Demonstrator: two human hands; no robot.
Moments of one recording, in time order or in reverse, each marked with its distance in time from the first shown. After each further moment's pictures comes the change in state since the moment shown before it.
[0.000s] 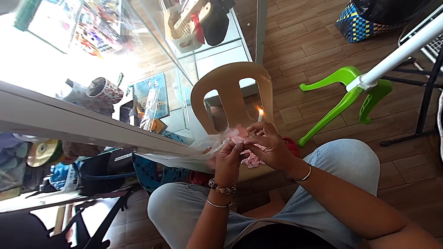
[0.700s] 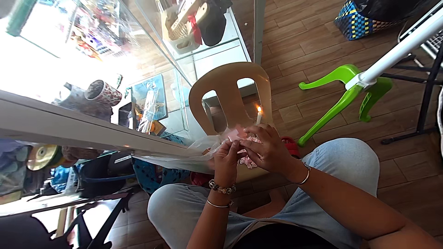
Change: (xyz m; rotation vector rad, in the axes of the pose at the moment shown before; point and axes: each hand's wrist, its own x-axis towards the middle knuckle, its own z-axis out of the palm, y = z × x) left_hand 0.005 -0.005 0.000 0.113 0.053 0.081; right_hand -0.005 0.001 0.003 -0.390 -0.046 -0.174
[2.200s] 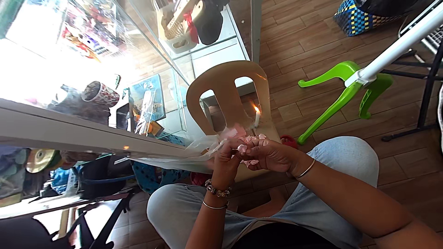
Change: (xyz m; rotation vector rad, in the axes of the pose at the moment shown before) left_hand 0.005 -0.007 -0.021 0.239 -0.378 0.328; right_hand 0.011 -0.002 -0.029 1.661 -0.454 1.294
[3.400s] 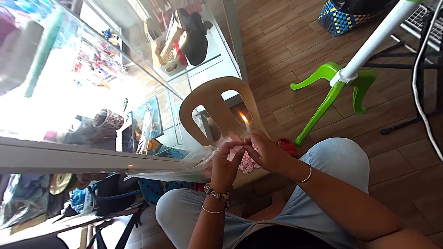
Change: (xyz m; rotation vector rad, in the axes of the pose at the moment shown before) left_hand 0.021 0.027 0.035 0.541 -0.023 0.065; right_hand -0.020 -0.003 -0.016 -1.255 0.384 -0.950
